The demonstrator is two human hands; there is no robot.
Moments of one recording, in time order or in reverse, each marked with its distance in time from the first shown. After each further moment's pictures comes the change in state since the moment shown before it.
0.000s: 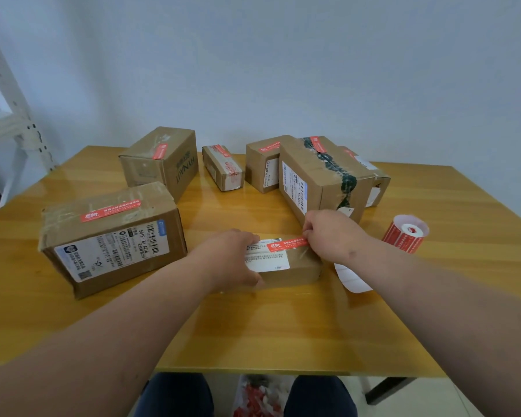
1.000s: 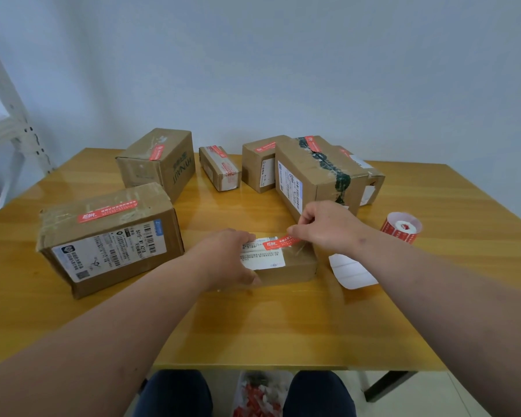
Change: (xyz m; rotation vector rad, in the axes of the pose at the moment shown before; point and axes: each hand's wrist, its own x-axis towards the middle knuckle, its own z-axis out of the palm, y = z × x) left_hand 0.001 0.000 0.001 -0.006 -0.015 -0.031; right_hand -0.021 -0.005 -0.023 0.404 -0.017 -0.016
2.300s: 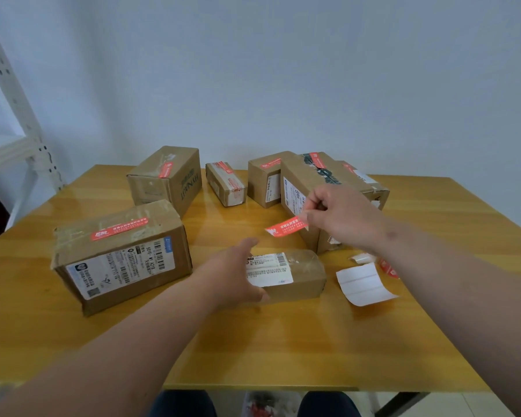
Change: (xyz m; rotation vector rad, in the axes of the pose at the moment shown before) left_hand -0.005 -0.006 0.001 -0.130 0.016 -0.032; right_hand -0.012 -0.023 -0.036 0.088 0.138 -0.190
